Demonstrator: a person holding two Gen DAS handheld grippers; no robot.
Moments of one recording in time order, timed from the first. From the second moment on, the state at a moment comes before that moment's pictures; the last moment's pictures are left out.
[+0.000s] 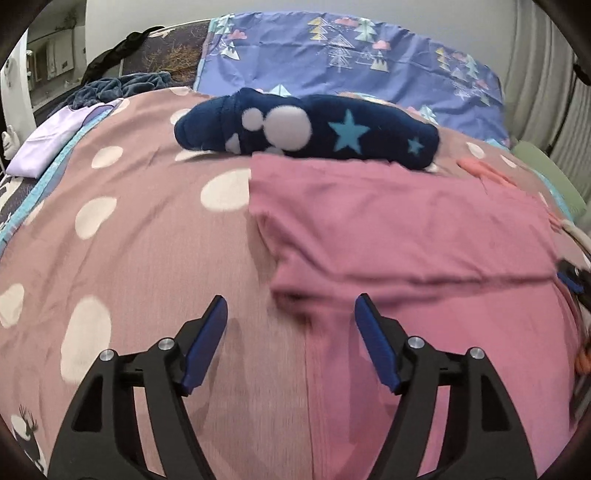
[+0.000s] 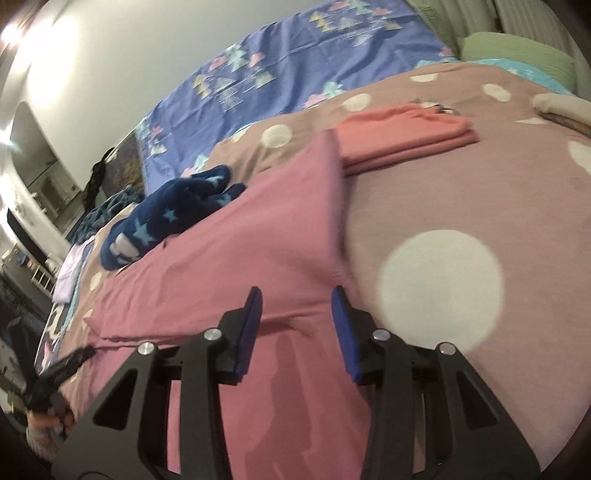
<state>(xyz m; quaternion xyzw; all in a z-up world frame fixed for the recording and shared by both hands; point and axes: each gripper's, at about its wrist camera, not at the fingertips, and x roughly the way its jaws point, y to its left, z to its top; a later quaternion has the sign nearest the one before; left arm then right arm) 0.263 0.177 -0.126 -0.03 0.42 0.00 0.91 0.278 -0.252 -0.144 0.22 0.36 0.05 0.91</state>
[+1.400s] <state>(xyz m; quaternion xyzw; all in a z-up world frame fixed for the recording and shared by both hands) 0.198 0.180 -0.135 -0.02 0.44 -0.09 0.89 0.215 -0.276 -0.151 0.18 0.40 0.13 0.89</state>
